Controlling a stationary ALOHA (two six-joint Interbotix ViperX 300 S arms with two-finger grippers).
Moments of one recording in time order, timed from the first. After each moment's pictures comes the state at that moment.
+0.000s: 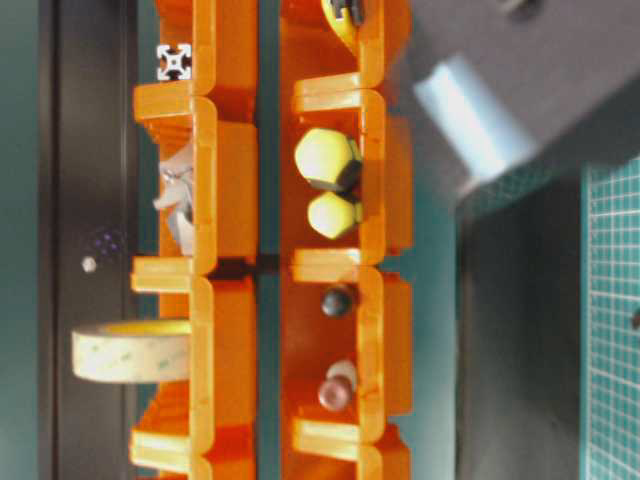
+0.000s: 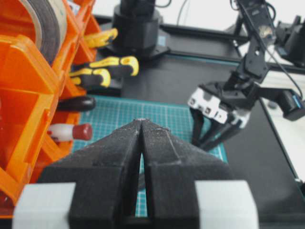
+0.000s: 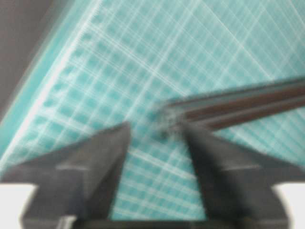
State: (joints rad) left arm 0.00 -1.16 1.11 0.04 0.13 -0.17; right arm 0.55 0.34 0.39 -0.71 0.78 0.35
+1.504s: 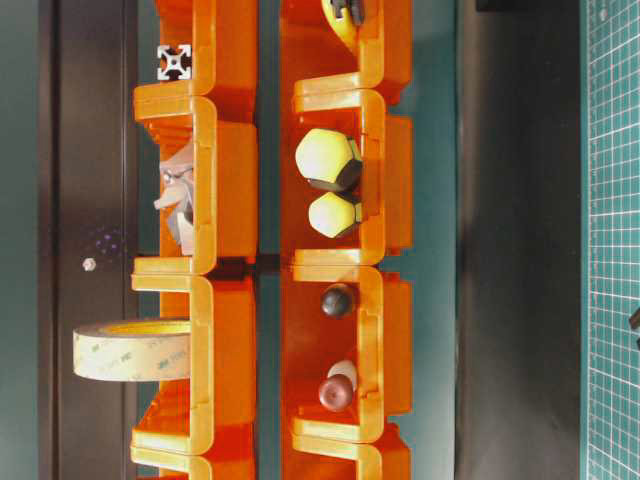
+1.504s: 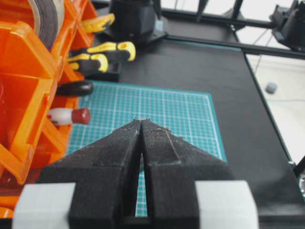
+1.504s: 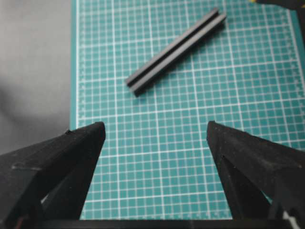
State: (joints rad) left arm -0.01 -1.23 1.08 0.04 0.27 -0.17; right arm 0.40 -0.61 0.86 -0.53 0.57 0.83
